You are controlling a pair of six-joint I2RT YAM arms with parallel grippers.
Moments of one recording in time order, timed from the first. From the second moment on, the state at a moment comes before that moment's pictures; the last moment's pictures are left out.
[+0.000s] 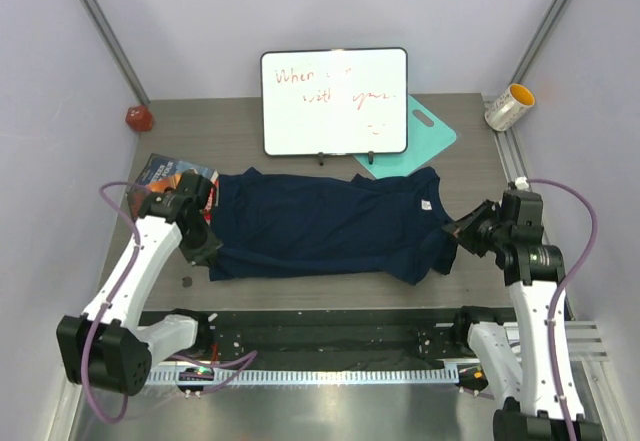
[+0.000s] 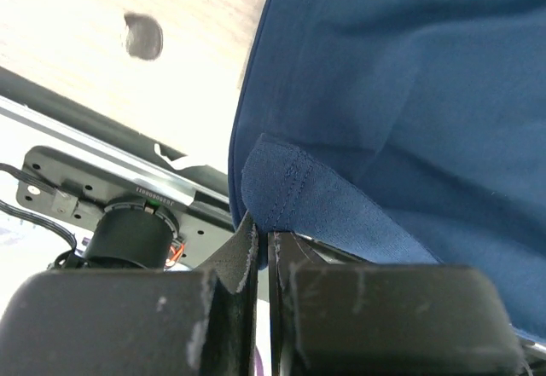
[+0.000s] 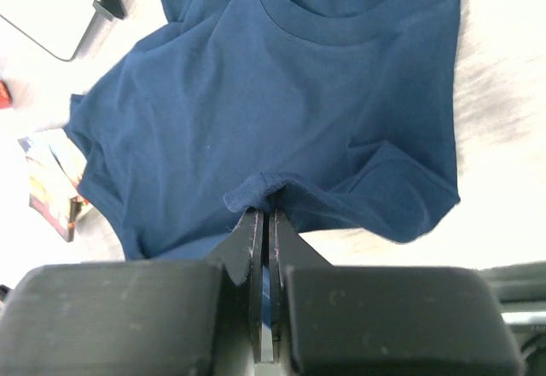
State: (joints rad) left arm -0.18 1.10 0.95 -1.25 -0.14 -0.76; right arm -0.11 0.67 0.83 -0.92 -0.25 0.72
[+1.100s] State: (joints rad) left arm -0.31 1.34 0.97 -1.21 -0.09 -0.55; right arm -0.03 0.96 1.05 -0.77 -0.28 0.52
